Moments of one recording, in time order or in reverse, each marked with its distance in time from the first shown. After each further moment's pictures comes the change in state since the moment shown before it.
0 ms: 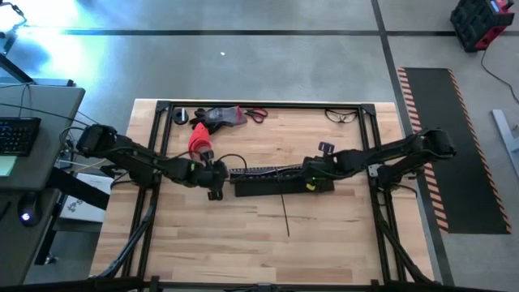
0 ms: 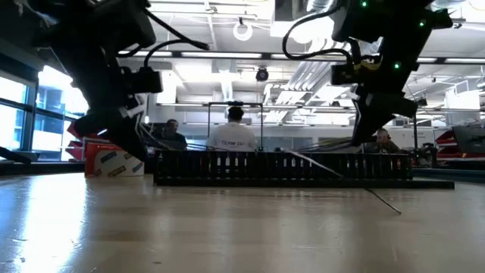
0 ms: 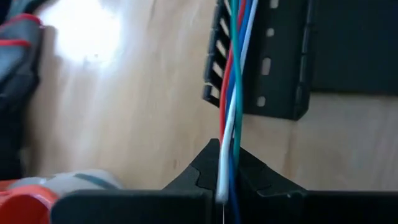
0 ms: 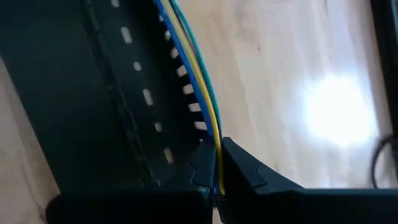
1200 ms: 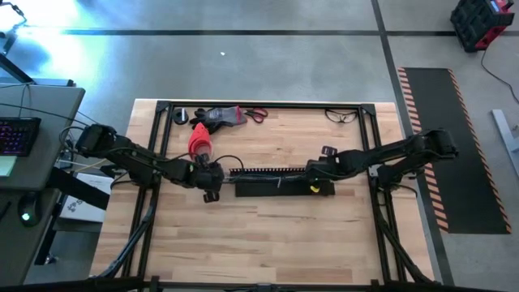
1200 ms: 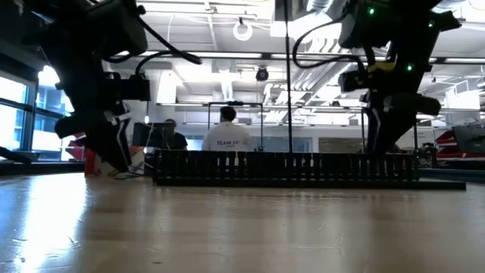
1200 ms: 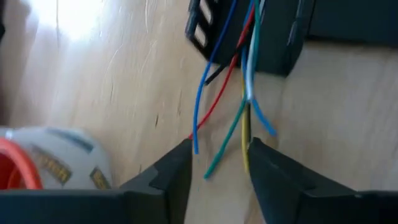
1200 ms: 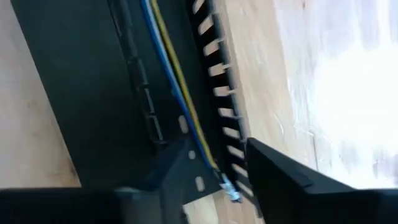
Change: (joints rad) left arm -0.015 -0.006 -0.019 -0.080 0.068 -0.113; right arm 0.001 -0.016 -0.039 -0.041 -0.125 0.024
